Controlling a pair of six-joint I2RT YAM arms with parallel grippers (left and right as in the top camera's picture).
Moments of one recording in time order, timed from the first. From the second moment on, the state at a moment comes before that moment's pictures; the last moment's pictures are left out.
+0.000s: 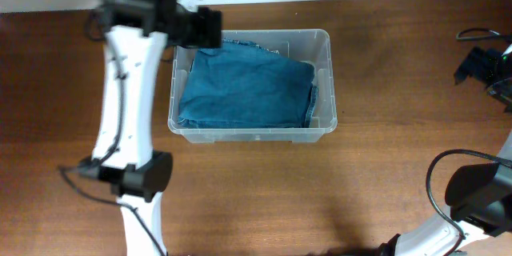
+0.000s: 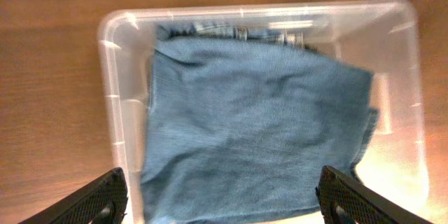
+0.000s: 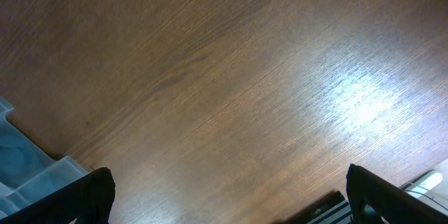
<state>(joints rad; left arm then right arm) -0.24 2.19 2.80 -1.68 0.12 -0.17 -0.50 1.90 2.16 -1.67 0.03 0.21</state>
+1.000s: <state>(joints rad) -0.57 1.49 1.92 -1.52 0.25 0.14 -0.50 1.90 2.16 -1.67 0.03 0.21</state>
